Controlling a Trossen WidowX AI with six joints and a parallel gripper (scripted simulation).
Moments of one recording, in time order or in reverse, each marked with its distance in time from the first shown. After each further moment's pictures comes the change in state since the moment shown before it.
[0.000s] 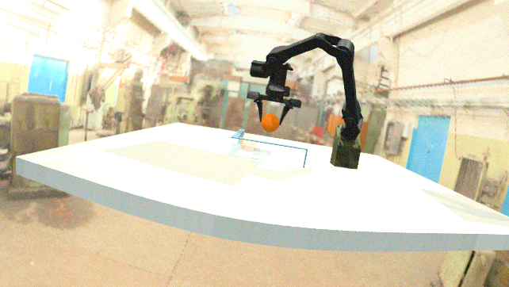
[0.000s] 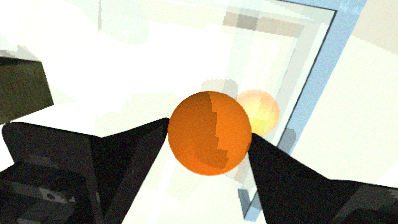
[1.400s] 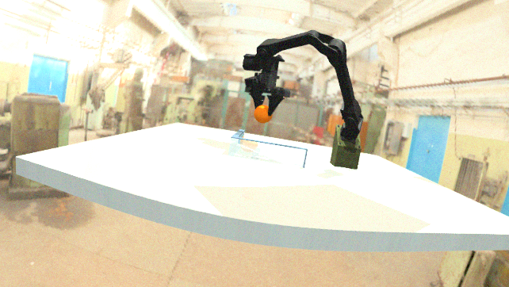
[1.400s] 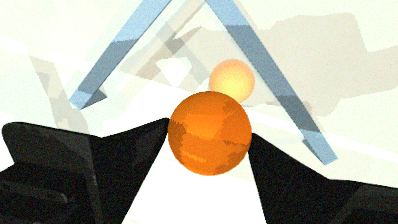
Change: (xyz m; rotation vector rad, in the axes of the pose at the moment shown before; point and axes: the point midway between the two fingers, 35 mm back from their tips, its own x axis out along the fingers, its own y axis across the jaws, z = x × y) arm -0.026 -0.030 -0.004 0.871 -0.001 0.027
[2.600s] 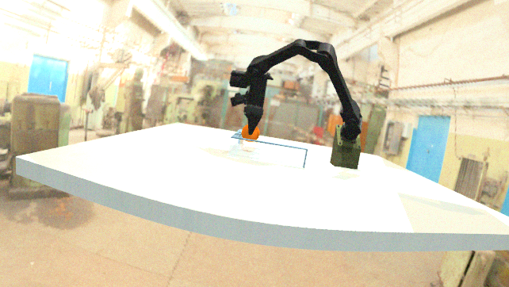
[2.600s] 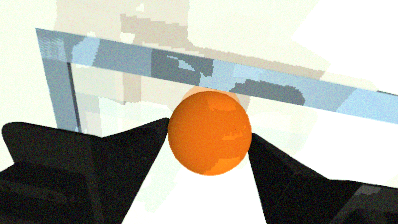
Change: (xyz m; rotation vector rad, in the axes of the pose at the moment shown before) arm 0.072 -0.025 0.023 0.671 -0.013 -0.004
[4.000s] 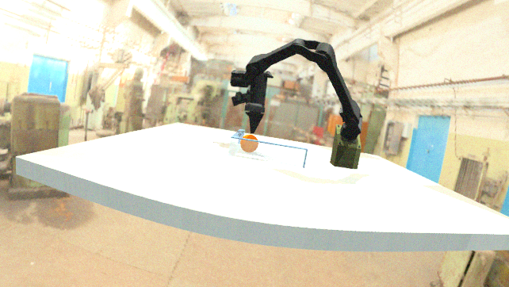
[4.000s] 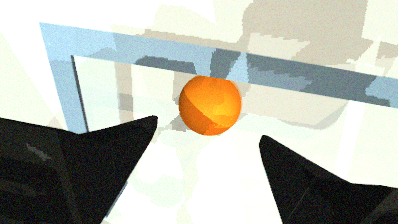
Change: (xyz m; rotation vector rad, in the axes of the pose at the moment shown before) arm -0.007 -0.002 -0.006 0.025 0.037 0.015
